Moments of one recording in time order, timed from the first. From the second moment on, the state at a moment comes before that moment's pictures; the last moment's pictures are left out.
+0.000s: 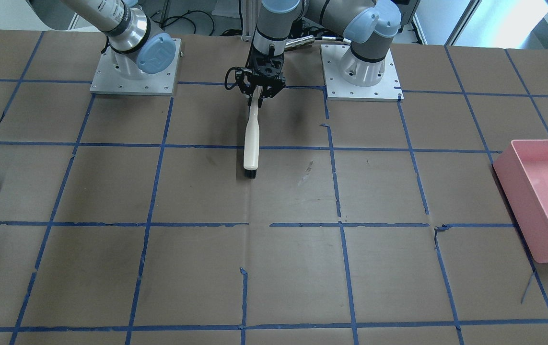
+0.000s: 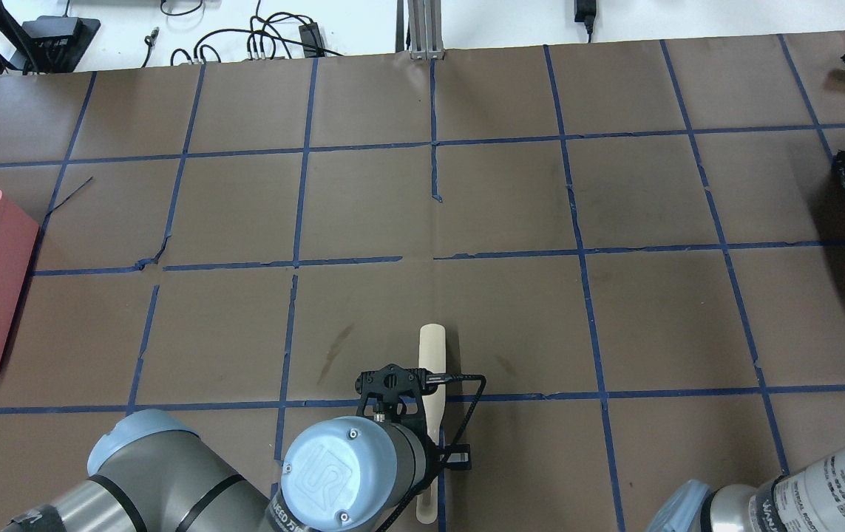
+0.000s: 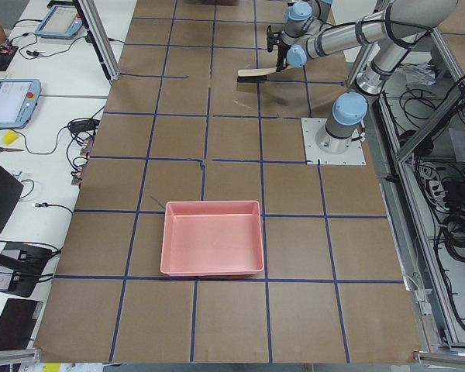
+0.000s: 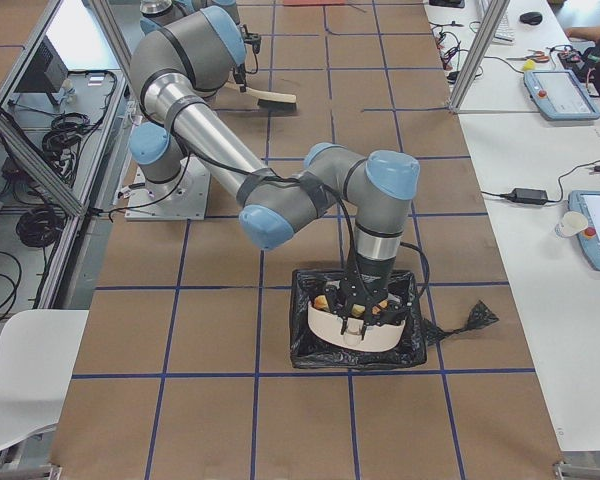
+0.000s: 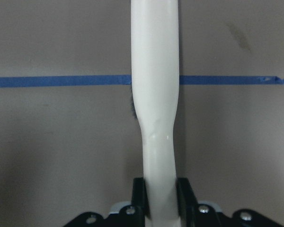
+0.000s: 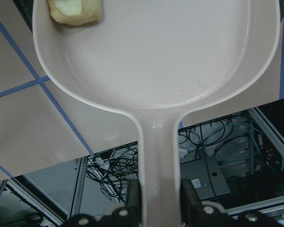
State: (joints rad) left arm -2.21 -1.46 -2.40 -0.66 1.49 -0.65; right arm 0.73 -1.08 1.14 -2.00 -2.02 -2.19
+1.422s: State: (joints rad) left arm -2.21 -1.47 -2.37 -0.63 1.49 -0.66; right arm 0.83 -1.44 1.46 -1.79 -1.66 -1.75
